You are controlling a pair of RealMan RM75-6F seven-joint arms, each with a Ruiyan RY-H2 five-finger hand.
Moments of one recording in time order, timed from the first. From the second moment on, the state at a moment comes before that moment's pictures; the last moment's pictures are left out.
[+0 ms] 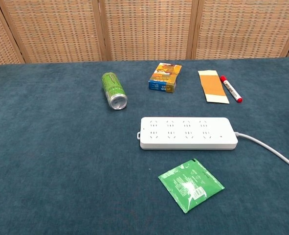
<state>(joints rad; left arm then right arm) -0.10 -0.97 -0.07 -1.86 1.42 1.48 0.19 0.22 -1.21 0.11 -1.56 -1.51 1.34 -0.09</state>
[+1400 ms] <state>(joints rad) -0.14 -1.04 -0.11 -1.88 1.29 1.47 0.34 0.61 -1.41 0.10 -1.44 -1.34 0.79 -0.03</state>
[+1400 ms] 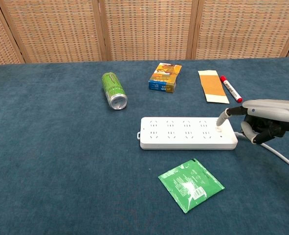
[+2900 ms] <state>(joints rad) -0.12 -1.01 -0.10 -1.88 1.31 1.49 0.28 0.59 -1.38 0.15 -1.50 -1.41 1.07 0.04</state>
